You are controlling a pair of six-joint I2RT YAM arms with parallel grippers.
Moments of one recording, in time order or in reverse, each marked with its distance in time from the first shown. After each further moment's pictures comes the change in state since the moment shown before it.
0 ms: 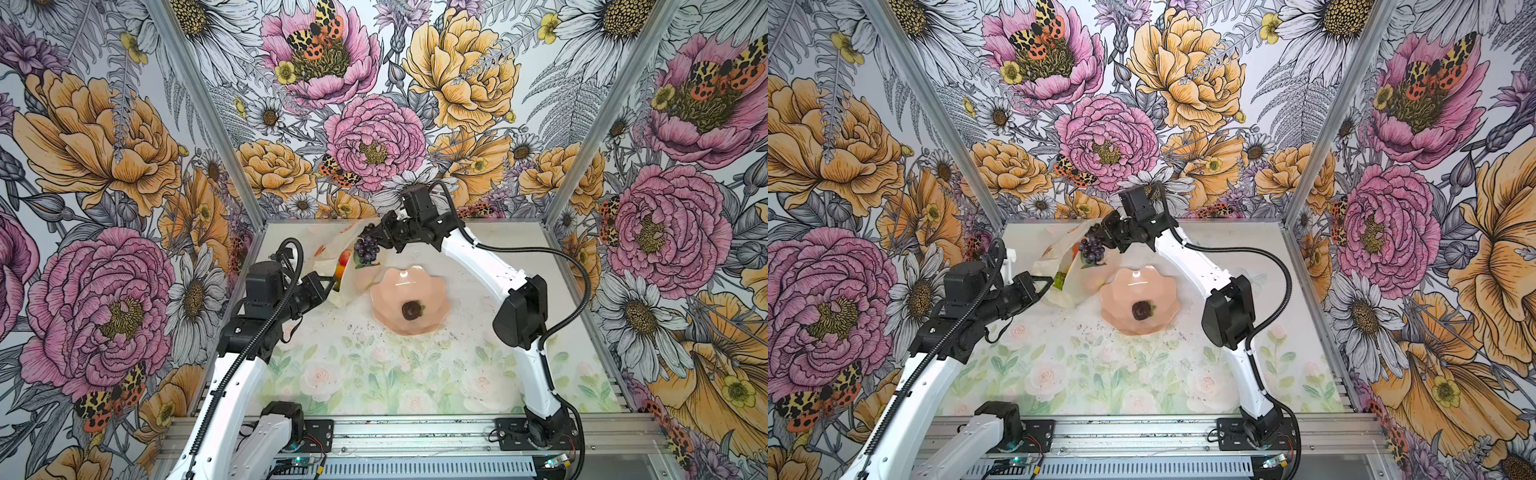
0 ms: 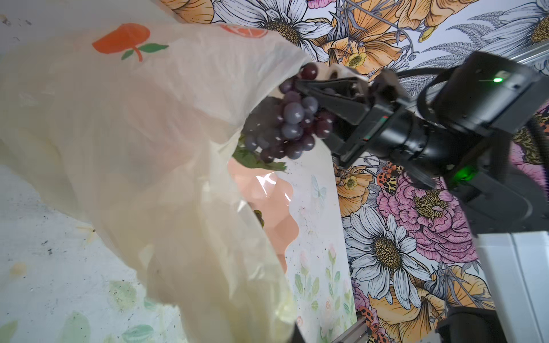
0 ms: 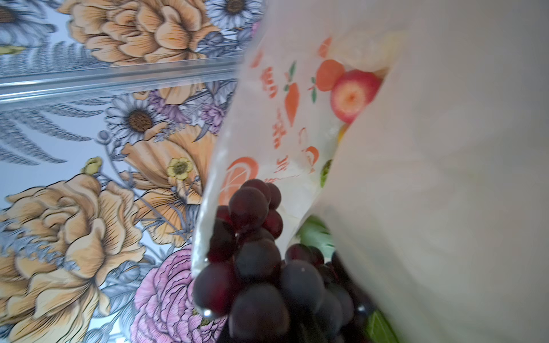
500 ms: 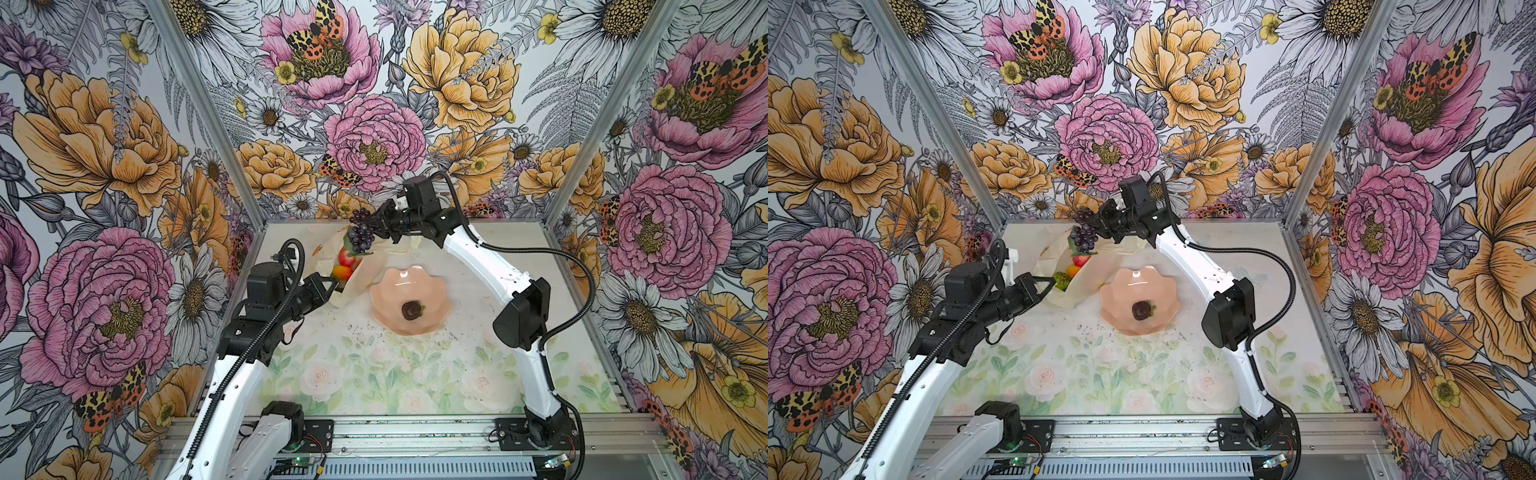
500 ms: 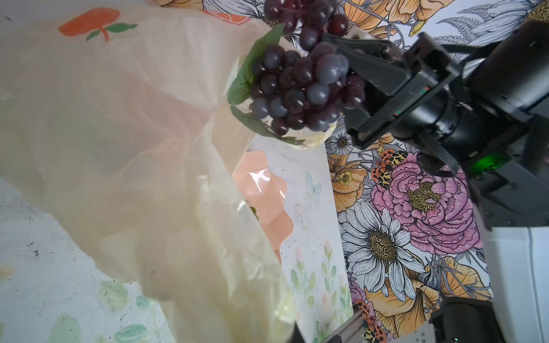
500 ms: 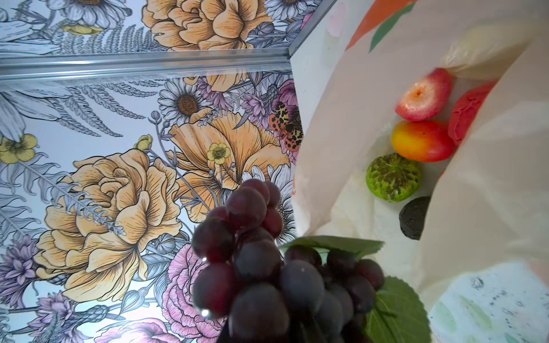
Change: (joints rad) left arm -0.033 -0.018 -0.002 0.018 -0.001 -0.024; right arm 0.016 0.060 0.076 0.045 -0.022 0.018
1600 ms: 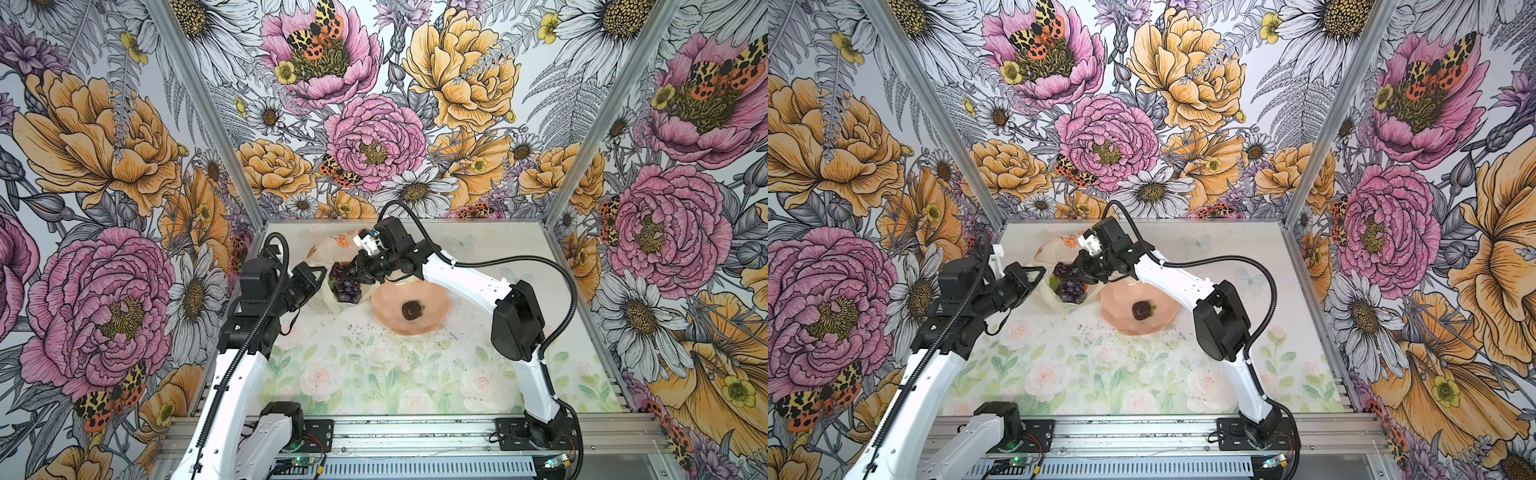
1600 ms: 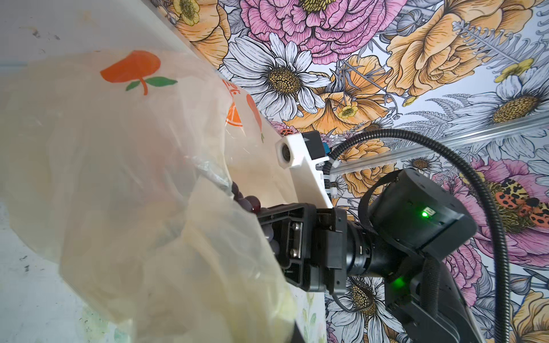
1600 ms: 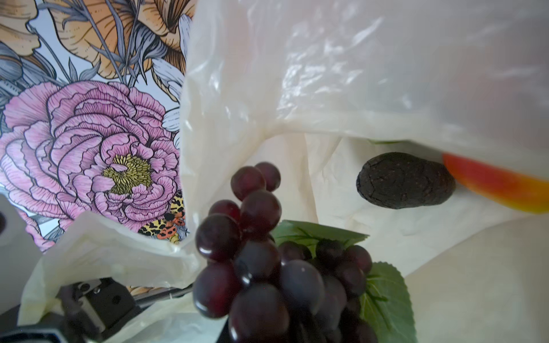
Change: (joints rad) left arm 0.102 0.045 -0.018 0.102 -0.016 -0.138; right arm 0.138 -0.074 -0.365 0.112 -0.176 -0.531
